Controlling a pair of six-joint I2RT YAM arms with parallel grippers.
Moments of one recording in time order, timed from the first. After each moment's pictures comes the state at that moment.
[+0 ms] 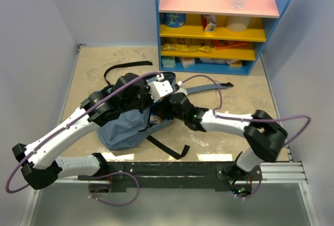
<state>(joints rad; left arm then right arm) -0.89 1.14 1.33 -0.78 -0.08 0.37 0.94 1.54 0.84 0.20 0.13 1.17</state>
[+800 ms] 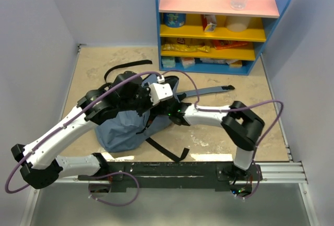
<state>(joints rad) -0.89 1.16 1.40 -0.88 0.08 0.37 0.97 1.90 1.17 0.34 -0.22 1.04</state>
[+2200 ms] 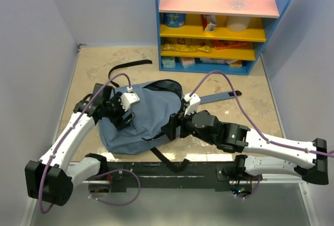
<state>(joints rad) -0.26 1.06 0.83 -0.82 0.34 0.67 1.21 0.99 0.84 -0.28 0.33 0.64</state>
